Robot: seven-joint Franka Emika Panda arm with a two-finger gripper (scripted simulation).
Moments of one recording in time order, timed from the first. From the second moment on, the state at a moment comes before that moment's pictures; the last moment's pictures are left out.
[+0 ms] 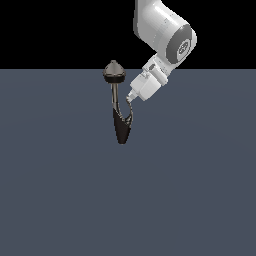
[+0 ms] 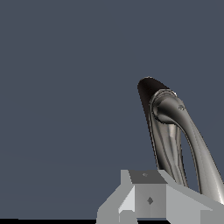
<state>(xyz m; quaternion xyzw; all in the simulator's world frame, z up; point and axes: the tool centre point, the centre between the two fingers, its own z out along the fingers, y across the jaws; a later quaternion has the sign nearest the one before) 0.094 -0.002 0.179 -0.69 0.62 0.28 0.26</state>
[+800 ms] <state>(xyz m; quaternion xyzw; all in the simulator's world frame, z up) 0.068 0.000 0.183 -0.69 0.62 0.28 0.26</state>
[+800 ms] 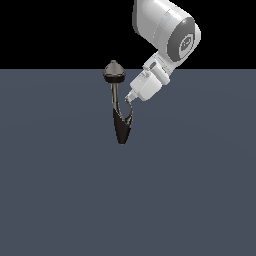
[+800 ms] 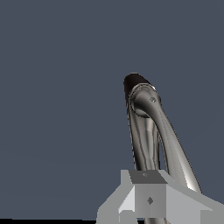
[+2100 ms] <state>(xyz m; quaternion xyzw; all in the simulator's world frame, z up) 0.011 -0.011 0.181 -0.70 0.61 0.28 0.26</state>
